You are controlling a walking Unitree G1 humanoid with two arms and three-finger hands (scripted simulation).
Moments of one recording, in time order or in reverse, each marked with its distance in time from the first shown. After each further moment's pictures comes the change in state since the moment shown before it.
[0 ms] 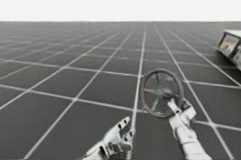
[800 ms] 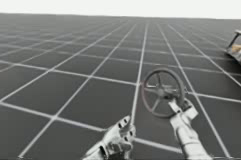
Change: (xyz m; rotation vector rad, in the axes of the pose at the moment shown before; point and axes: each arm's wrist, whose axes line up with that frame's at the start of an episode) left arm 0.003 0.001 -0.001 -0.006 0.009 -0.002; right arm 0.004 -0.005 -0.002 -0.010 0.001 -0.024
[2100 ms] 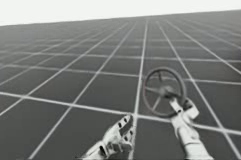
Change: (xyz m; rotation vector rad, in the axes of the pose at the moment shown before) left arm 0.002 -0.008 0.002 0.032 0.011 0.001; right arm 0.005 -0.009 0.002 0.032 0.009 -0.016
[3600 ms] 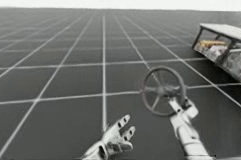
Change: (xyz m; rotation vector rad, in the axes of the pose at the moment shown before) left arm -0.004 0.009 -0.003 -0.036 -0.014 0.002; right arm -0.007 0.012 -0.002 -0.033 -0.014 0.025
